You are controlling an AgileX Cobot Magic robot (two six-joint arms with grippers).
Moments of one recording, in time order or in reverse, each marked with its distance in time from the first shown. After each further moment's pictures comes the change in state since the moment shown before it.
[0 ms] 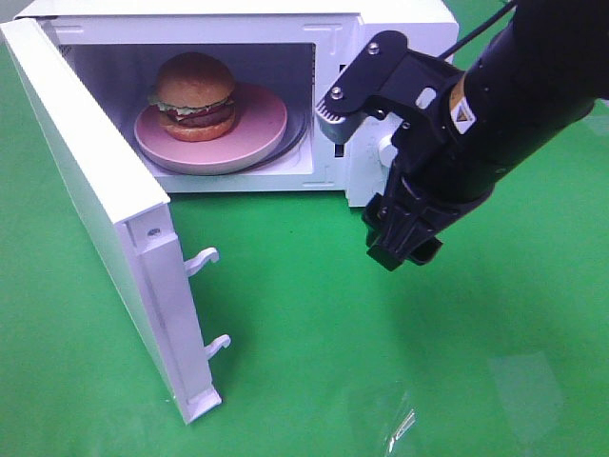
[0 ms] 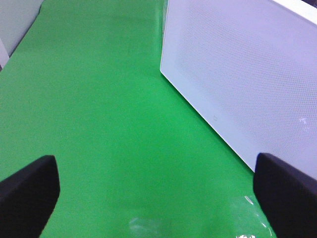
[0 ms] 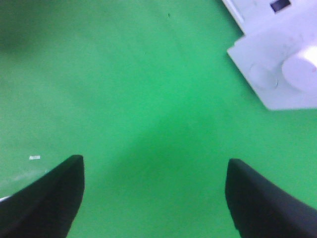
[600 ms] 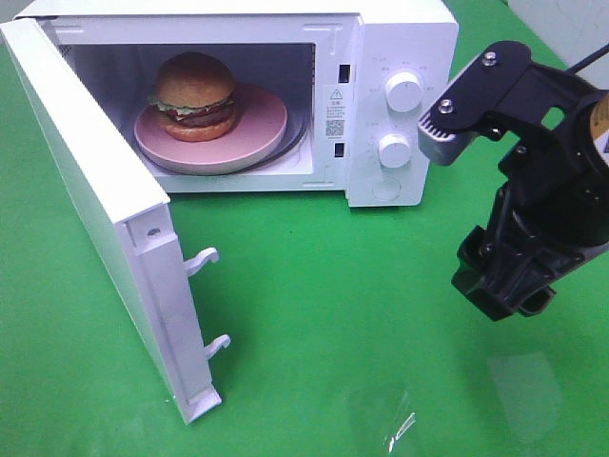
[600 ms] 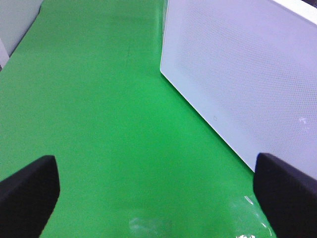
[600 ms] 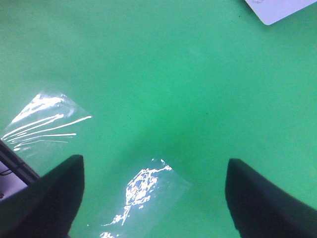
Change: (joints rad) left arm 0.000 0.000 0.000 0.000 0.000 0.000; right arm 0.000 -0.273 0.162 0.003 0.159 0.091
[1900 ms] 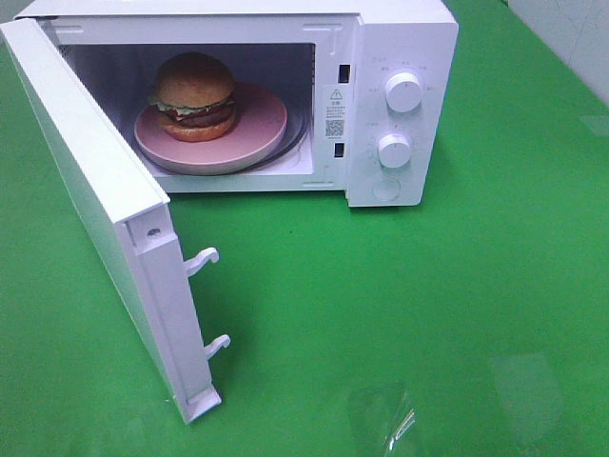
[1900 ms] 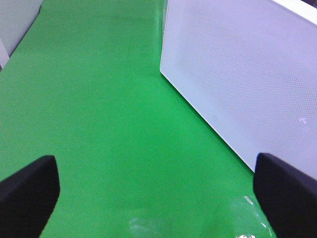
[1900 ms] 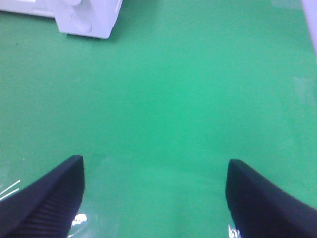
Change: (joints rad) left arm 0.000 0.000 0.000 0.000 0.000 0.000; right arm -0.558 -0.886 0.316 0.154 0.052 0.050
